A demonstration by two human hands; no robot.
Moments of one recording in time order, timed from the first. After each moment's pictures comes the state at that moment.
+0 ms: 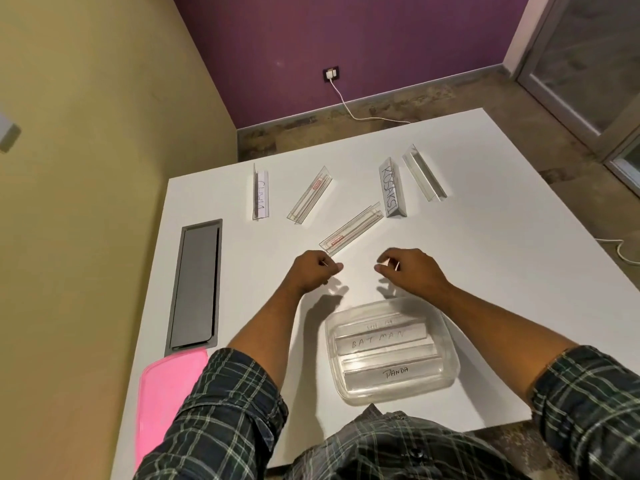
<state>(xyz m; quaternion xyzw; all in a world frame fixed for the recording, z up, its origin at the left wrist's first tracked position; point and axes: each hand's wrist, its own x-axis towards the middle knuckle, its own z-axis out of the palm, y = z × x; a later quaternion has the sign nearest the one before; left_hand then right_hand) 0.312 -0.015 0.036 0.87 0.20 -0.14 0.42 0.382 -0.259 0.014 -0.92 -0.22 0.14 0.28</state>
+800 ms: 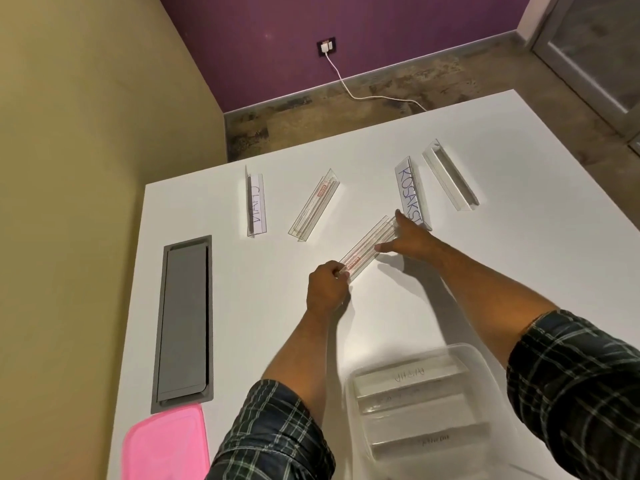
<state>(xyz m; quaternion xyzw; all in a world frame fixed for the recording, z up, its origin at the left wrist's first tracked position) 0.395 0.006 -0.045 0.86 0.28 -0.07 0.43 0.546 -0.170 -0.045 -0.86 -0.08 0.33 0.39</state>
